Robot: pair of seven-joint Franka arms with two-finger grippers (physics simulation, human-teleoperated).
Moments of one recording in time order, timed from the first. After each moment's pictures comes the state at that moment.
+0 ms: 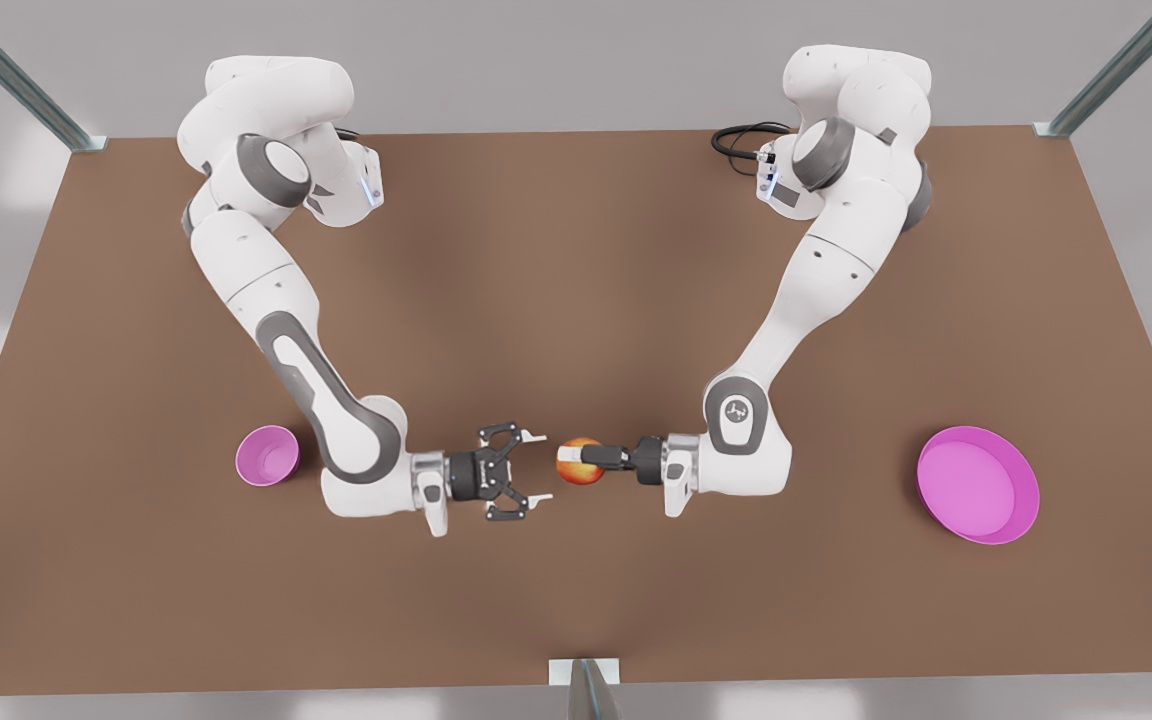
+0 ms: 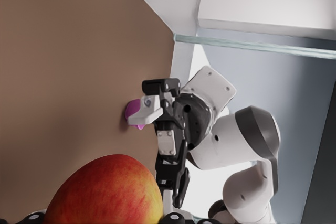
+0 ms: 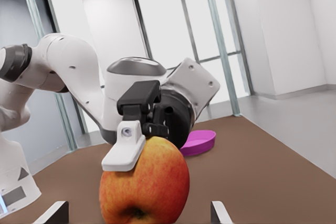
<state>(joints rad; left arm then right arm) -0.17 1.02 -0.46 -1.14 -1.19 2.13 0.29 -0.04 1.09 0.67 -1.19 1.12 2.09 -1.86</state>
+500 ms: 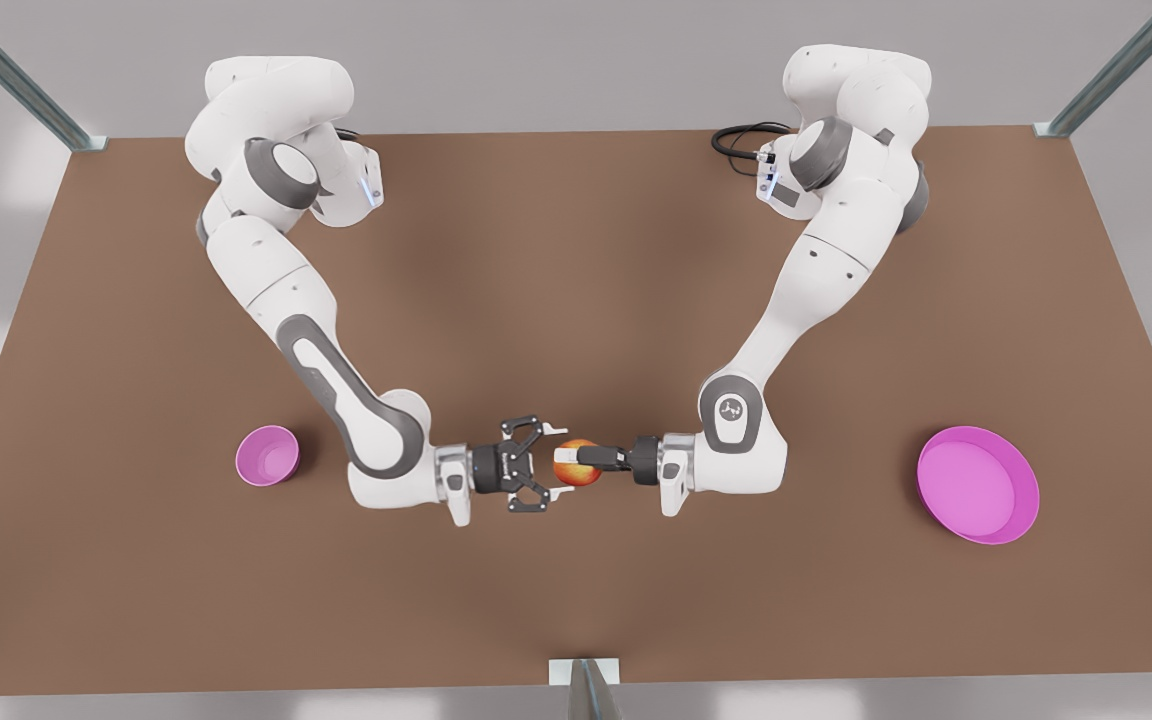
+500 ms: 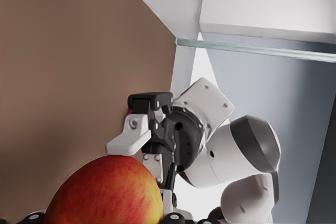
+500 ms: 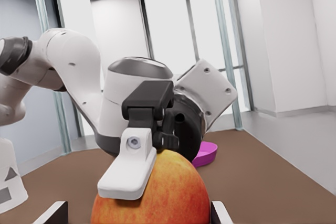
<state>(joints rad) -0.19 1.02 -0.46 -1.14 -1.19 2.16 0.29 -0.01 1.12 0.71 -1.18 1.15 2.14 -1.98</state>
